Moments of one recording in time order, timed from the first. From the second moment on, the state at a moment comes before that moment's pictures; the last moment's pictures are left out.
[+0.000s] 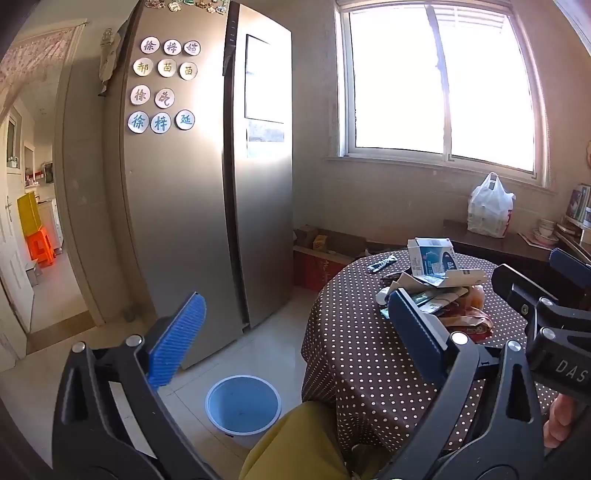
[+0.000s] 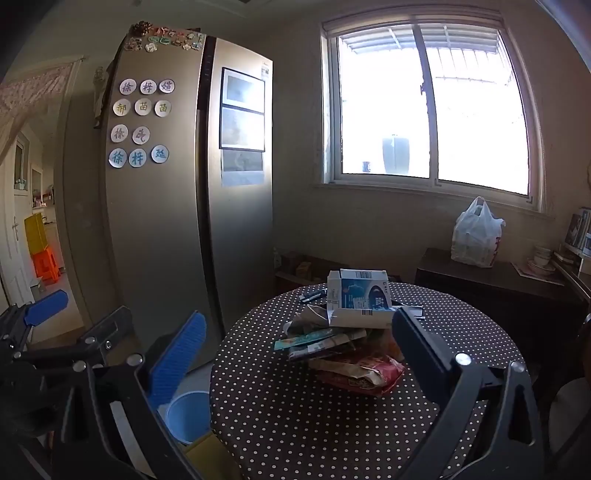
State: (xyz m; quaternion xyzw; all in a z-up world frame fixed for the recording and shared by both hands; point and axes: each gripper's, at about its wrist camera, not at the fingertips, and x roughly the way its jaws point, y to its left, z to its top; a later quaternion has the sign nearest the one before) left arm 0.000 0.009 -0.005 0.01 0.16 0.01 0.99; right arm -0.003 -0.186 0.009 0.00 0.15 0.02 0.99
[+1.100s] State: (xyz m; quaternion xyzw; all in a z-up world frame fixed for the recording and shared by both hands) left arm 0.005 0.009 -0.016 0.01 0.18 0.01 0.98; right arm 0.004 -0.185 -0.003 0.01 0.17 0.03 0.99
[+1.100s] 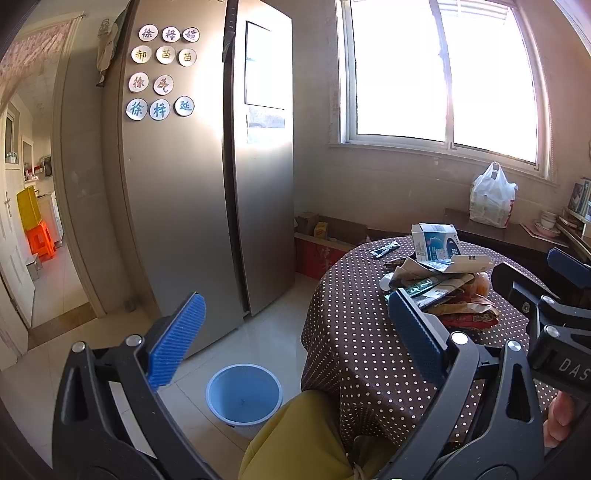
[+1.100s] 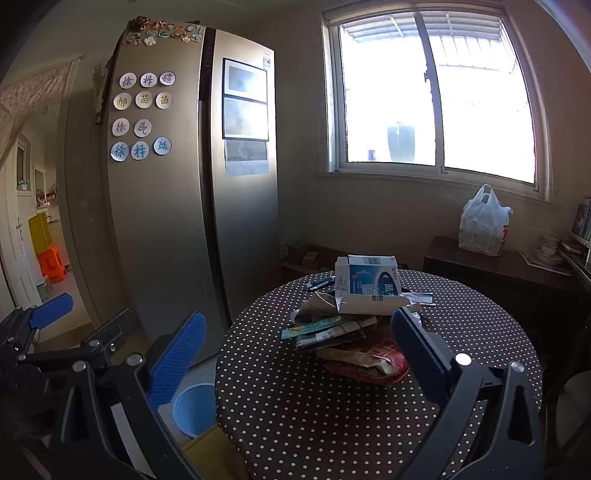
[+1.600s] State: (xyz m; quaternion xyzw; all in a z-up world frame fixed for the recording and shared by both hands) left arm 0.009 0.011 -0.017 0.01 0.19 0.01 0.98; right arm 0.006 -0.182 -0.004 0.00 0.16 0.03 0.99
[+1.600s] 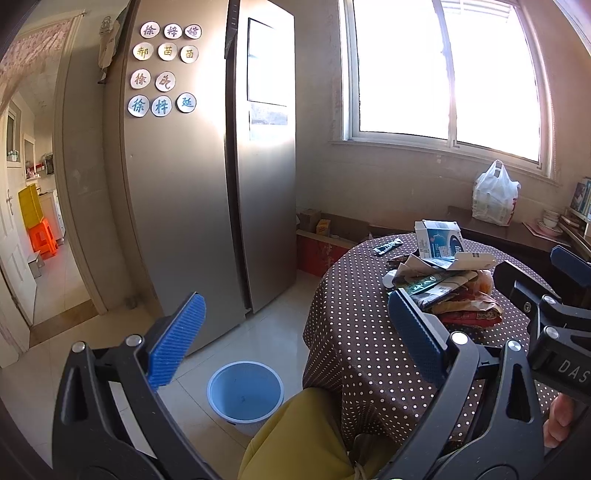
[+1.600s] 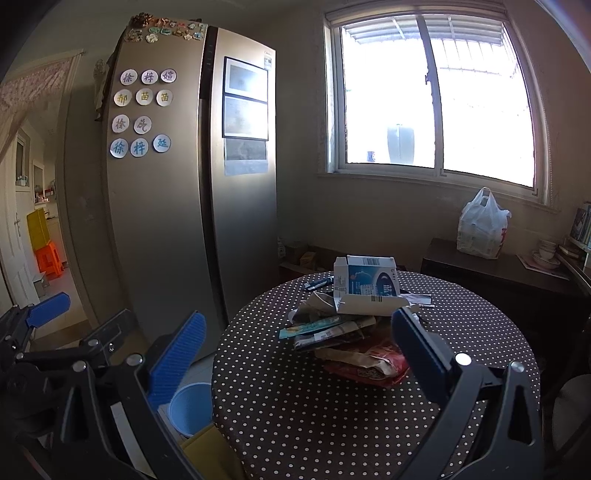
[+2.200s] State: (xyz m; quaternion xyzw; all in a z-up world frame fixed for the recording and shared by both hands) left arm 0.006 0.012 -0.019 0.01 0.19 0.01 0.98; right arm 0.005 -0.181 -0.008 0.00 0.17 0.03 0.98
